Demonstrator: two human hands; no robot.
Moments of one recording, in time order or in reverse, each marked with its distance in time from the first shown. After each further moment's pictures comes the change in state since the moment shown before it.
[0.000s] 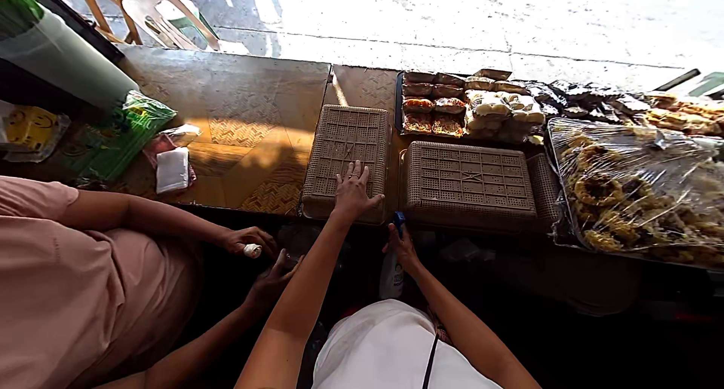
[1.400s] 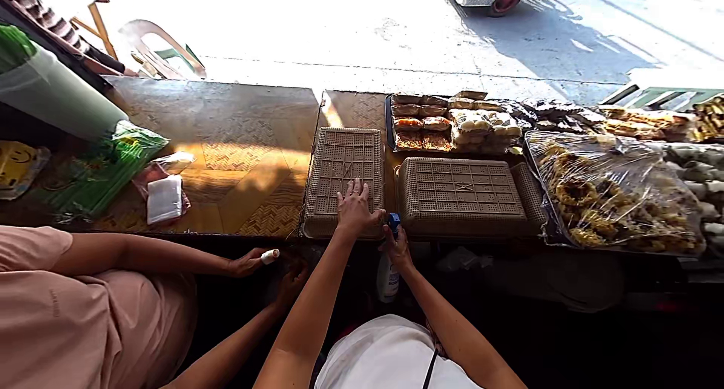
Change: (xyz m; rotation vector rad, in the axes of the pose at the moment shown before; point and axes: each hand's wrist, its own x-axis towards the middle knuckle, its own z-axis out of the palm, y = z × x) left_hand -0.004 0.000 -0.003 -0.005 0.022 0.015; right_hand 0.013 -0.028 0.029 -0.067 0.209 -0.090
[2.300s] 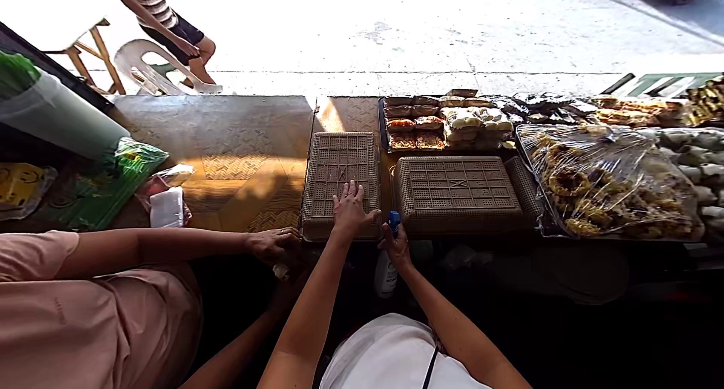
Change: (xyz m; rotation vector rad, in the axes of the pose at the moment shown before) left_hand 0.001 0.000 -0.001 0.028 -0.011 -0.004; right_hand -0.002 0.001 0.000 0.122 0.061 -0.087
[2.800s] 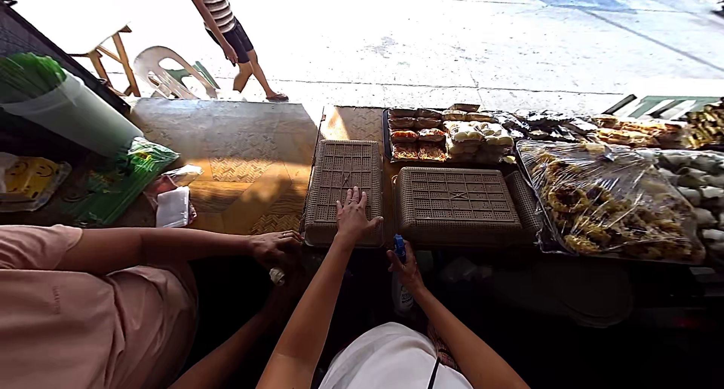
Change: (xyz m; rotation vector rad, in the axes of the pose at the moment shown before) left_hand 0.001 0.009 -0.002 -0.016 -0.029 -0.024; right_hand -0.020 0.021 -0.041 -0.129 -0.138 -0.090
